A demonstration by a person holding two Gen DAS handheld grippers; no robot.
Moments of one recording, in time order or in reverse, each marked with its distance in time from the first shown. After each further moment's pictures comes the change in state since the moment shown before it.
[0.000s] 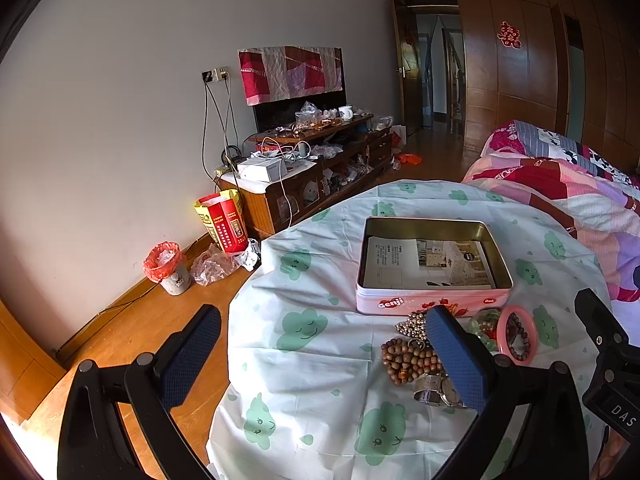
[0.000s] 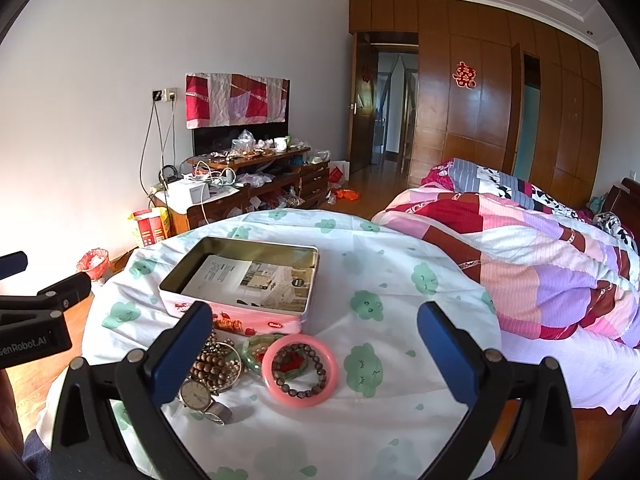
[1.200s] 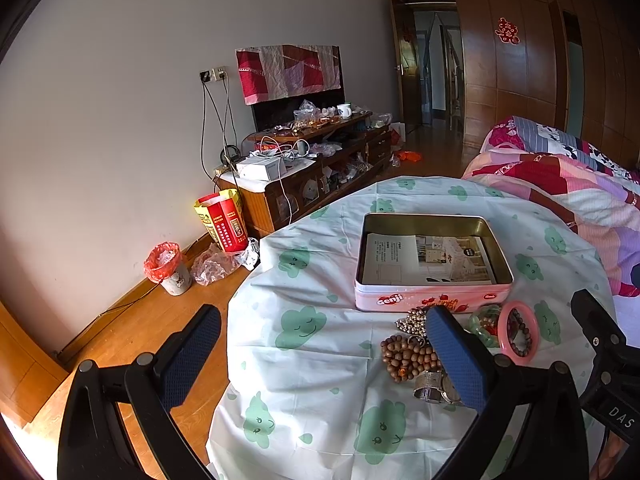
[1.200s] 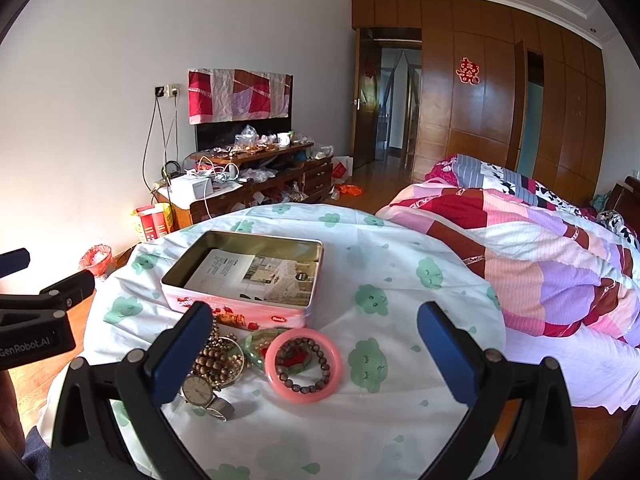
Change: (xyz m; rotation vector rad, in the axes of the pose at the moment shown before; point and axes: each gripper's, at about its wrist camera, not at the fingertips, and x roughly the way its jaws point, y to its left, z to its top) left arm 0.004 -0.003 -0.005 0.008 0.000 0.006; right arm 0.003 0.004 -0.004 0.000 0.012 0.008
